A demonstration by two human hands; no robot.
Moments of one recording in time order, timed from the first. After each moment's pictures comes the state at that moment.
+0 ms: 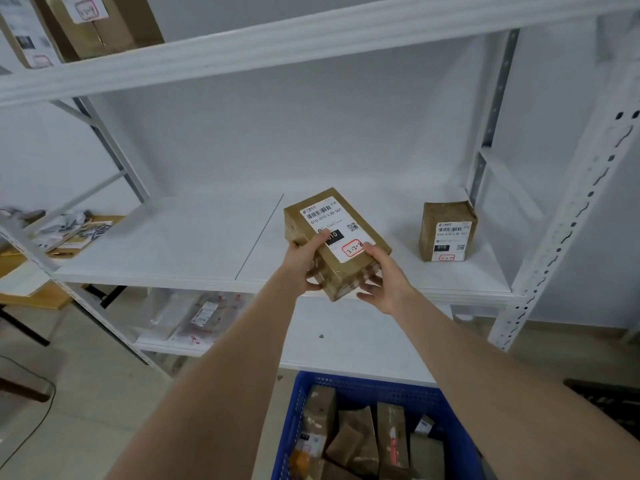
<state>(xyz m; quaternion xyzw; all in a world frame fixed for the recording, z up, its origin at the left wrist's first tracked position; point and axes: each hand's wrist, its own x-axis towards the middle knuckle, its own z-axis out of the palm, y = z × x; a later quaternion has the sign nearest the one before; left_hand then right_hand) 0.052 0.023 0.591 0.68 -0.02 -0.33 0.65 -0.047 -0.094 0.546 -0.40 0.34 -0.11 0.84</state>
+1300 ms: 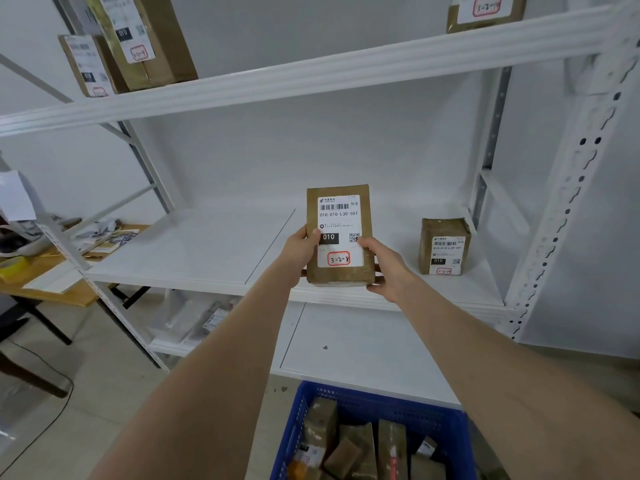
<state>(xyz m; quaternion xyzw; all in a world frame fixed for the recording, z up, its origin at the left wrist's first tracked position) 0.009 0.029 0.638 0.77 -0.12 -0.21 0.59 -0.078 -0.097 0.601 -0.54 0.31 -0.10 0.78</state>
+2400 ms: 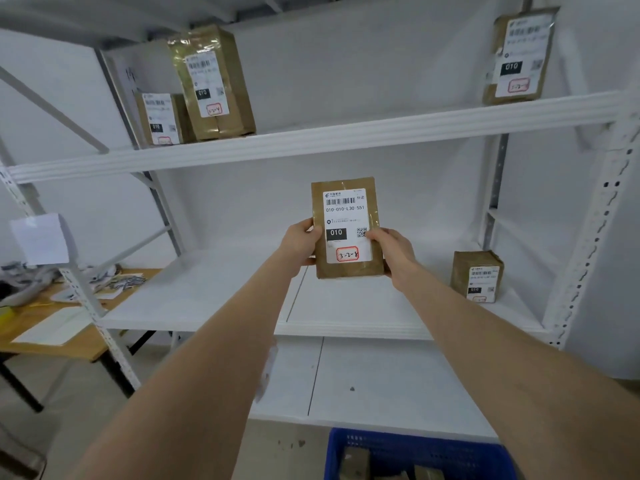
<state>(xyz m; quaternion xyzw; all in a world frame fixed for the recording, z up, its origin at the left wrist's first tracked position) 0.090 0.161 0.726 0.76 -0.24 -0.17 0.58 -0.003 0.026 0.686 -0.59 0.29 -0.28 0.70</state>
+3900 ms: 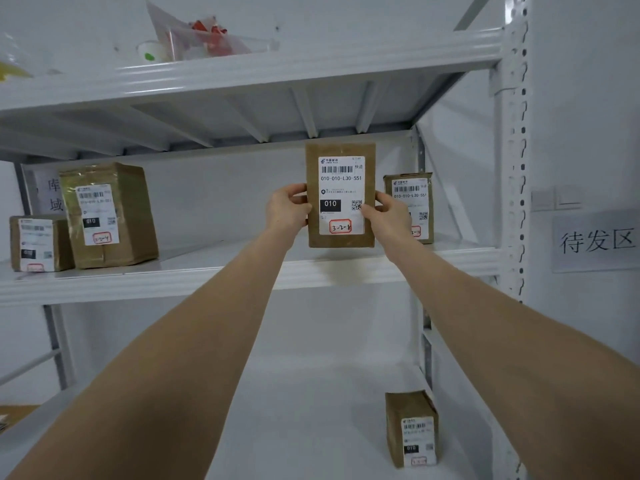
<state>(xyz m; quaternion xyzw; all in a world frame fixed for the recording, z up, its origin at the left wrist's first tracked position) 0.072 -0.082 0.953 0.64 -0.35 0.02 0.69 -0.025 -0.204 0.923 -0.69 0.19 -0.51 0.47</state>
